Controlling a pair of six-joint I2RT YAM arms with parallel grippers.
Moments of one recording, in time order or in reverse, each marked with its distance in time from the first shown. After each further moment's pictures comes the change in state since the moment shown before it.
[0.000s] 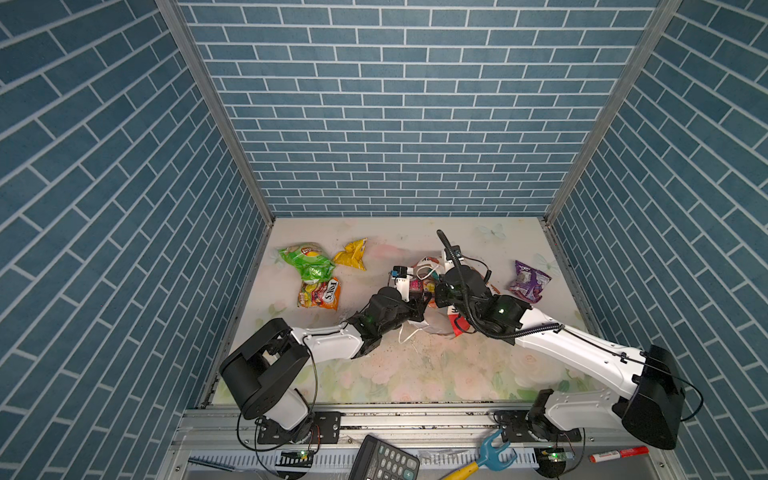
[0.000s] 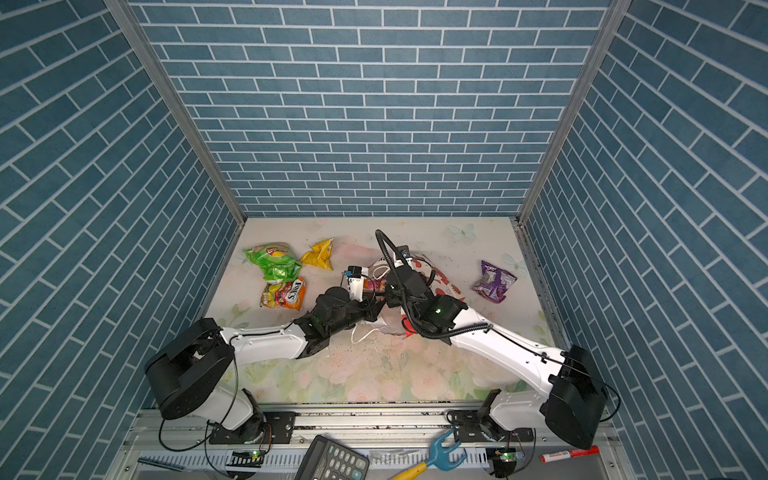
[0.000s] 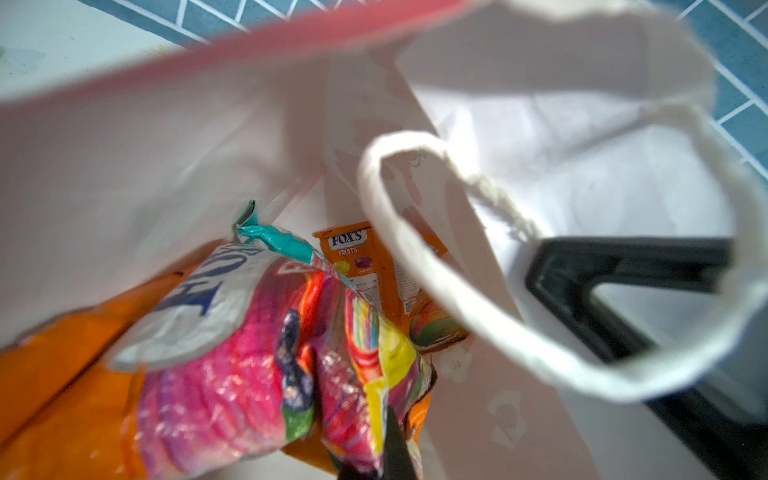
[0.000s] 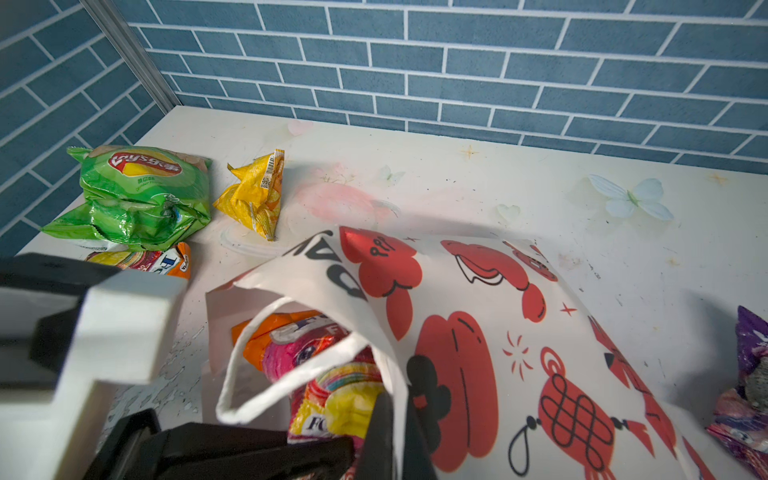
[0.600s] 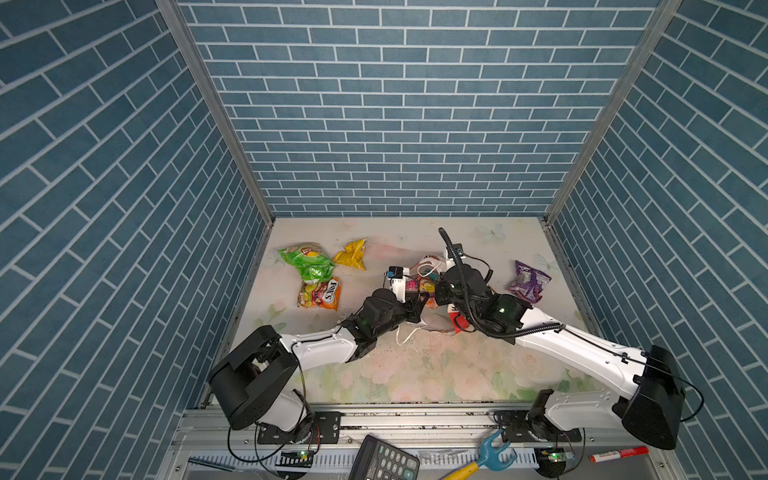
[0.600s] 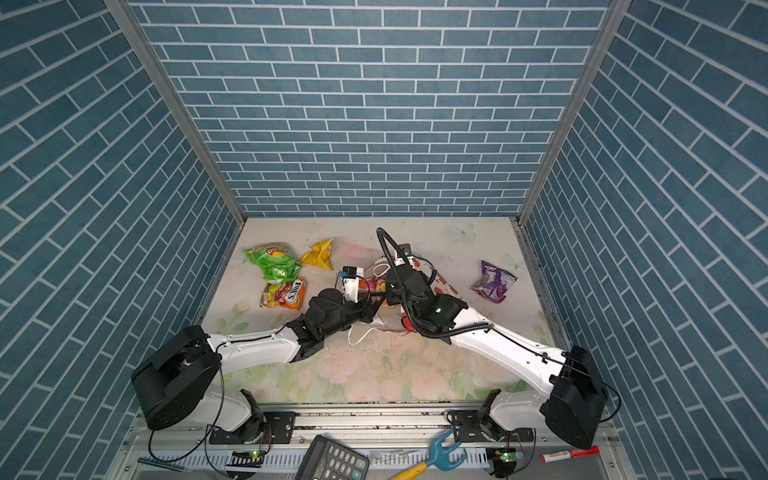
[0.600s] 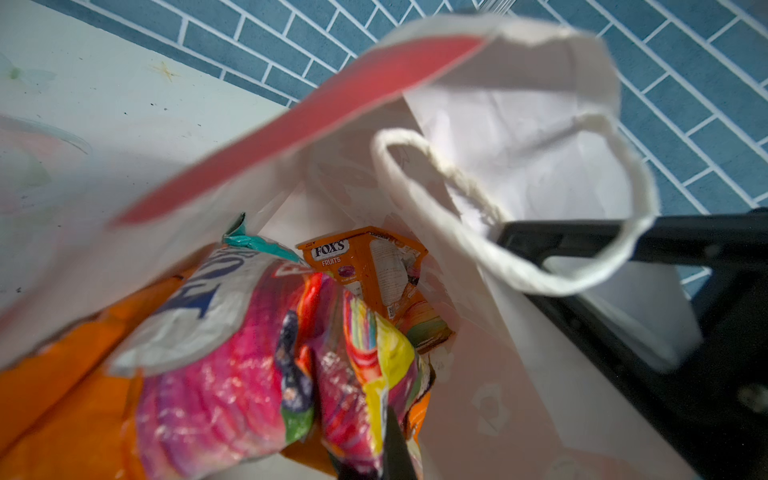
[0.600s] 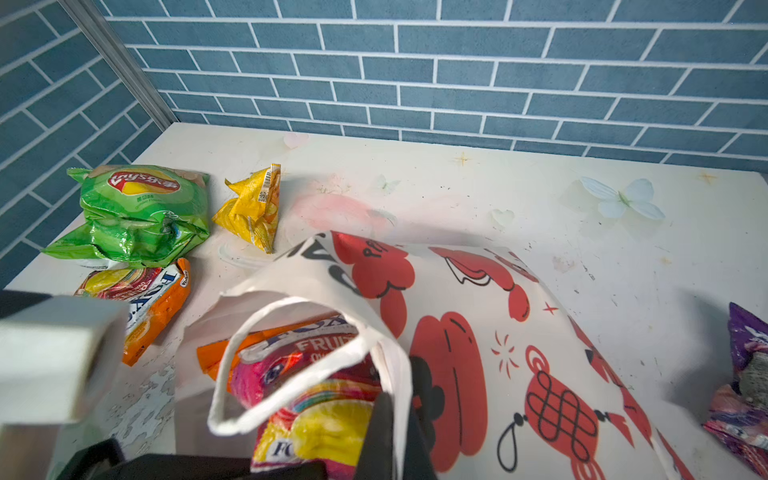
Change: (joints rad) left arm 0.002 -0.074 -0.036 -0.012 0.000 -0.002; right arm 0.000 0.000 0.013 -0.004 0.026 0.025
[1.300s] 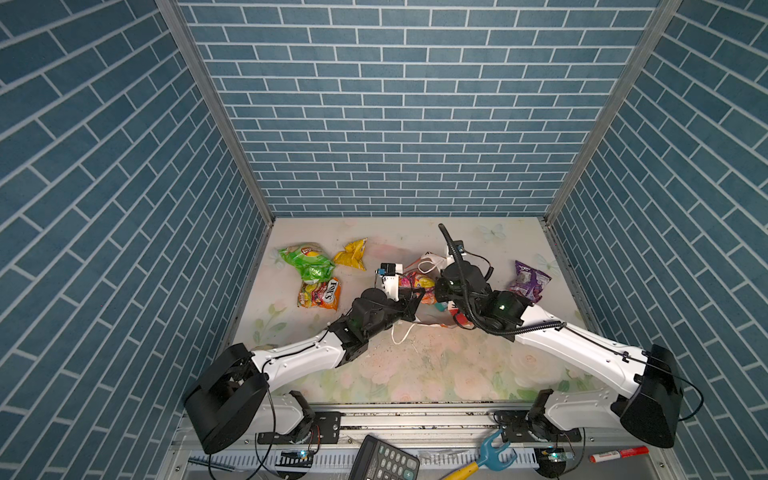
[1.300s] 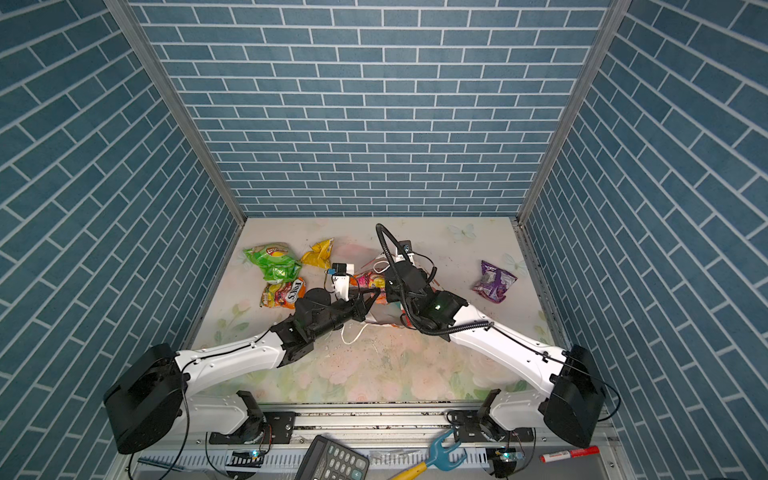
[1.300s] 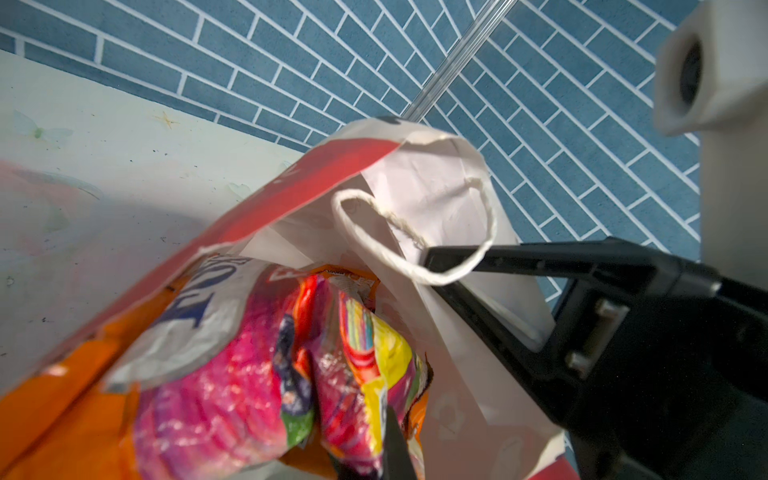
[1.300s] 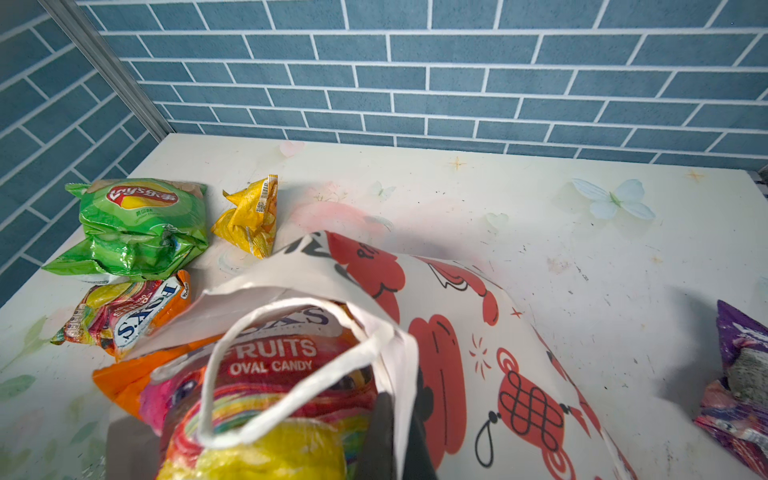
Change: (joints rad) left arm 0.002 -0.145 -0.001 -0.095 -0.010 0.009; right arm 0.001 0.021 0.067 -0.056 0.013 0.019
